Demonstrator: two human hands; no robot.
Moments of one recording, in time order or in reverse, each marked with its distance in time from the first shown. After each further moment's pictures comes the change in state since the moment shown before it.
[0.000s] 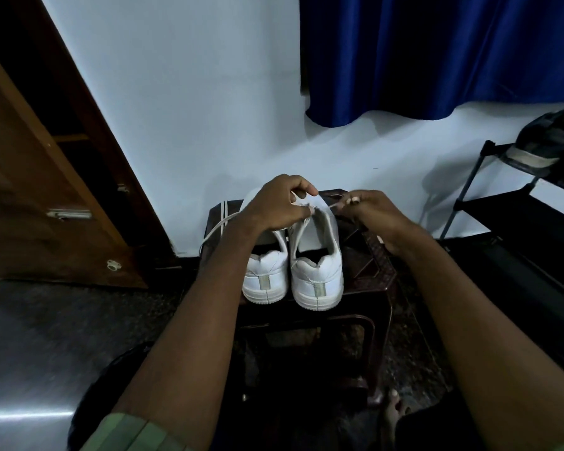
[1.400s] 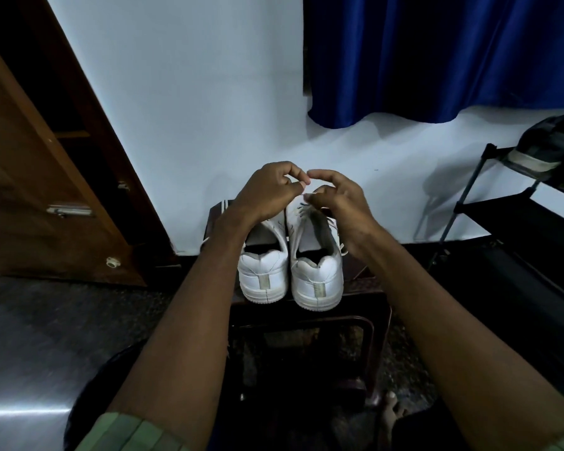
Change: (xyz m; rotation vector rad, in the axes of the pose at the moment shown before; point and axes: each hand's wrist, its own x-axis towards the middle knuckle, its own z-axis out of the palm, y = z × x) left_hand -0.006 0.012 -0.022 -0.148 0.081 -0.052; right_hand -0.008 -0.035 0.053 0.412 0.025 -0.065
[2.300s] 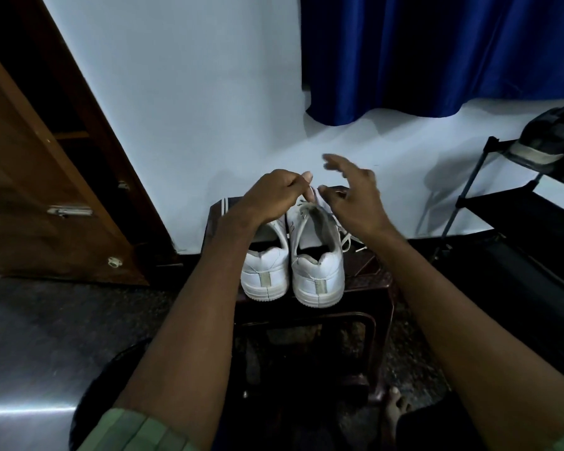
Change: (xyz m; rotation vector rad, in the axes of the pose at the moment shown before) left_hand 0.000 0.001 0.008 0.092 -0.107 0.009; right_hand 0.018 0.021 -0.027 -0.698 0.139 -0.344
